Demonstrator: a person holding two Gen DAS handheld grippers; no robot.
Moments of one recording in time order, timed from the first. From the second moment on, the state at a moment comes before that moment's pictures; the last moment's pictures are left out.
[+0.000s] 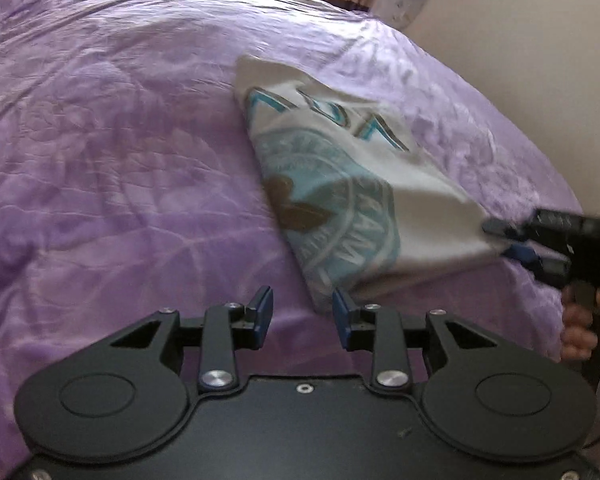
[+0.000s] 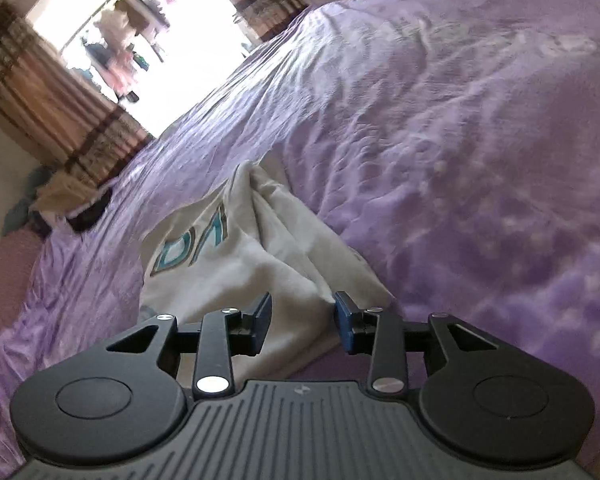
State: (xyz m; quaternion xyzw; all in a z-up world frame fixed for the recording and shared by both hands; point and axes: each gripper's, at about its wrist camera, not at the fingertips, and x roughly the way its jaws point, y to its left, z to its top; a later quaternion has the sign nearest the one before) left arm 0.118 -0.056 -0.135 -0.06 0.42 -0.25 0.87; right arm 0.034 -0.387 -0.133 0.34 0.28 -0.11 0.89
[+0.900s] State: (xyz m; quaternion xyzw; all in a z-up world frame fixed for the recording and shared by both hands) left arm 0.119 -0.055 -0.132 0.01 0.43 -0.31 0.85; right arm 0.017 -0.414 -0.147 0.36 0.27 -0.11 0.89
